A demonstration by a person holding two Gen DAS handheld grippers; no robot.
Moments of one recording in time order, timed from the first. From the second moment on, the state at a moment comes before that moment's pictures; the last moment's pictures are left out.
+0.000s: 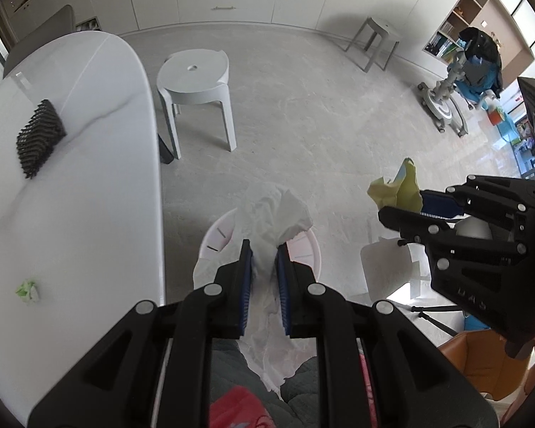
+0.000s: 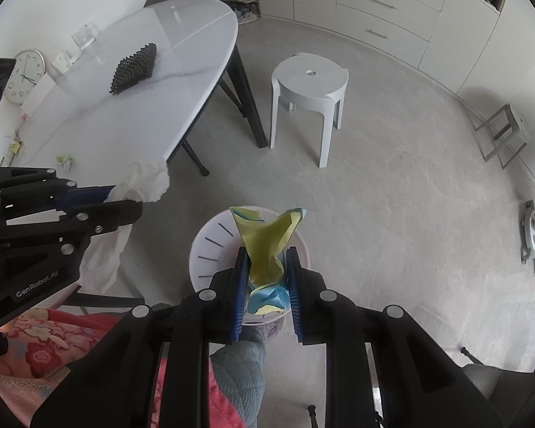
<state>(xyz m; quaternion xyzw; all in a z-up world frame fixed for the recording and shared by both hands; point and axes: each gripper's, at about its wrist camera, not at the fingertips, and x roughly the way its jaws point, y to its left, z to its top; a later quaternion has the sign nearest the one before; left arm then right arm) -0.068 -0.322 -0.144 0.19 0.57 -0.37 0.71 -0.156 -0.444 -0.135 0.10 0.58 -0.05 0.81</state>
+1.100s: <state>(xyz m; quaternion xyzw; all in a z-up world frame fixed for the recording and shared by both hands) -0.059 -0.292 -0.118 0.20 0.53 -0.31 0.76 -0.144 -0.427 -0.173 0.11 0.60 -0.01 0.79</state>
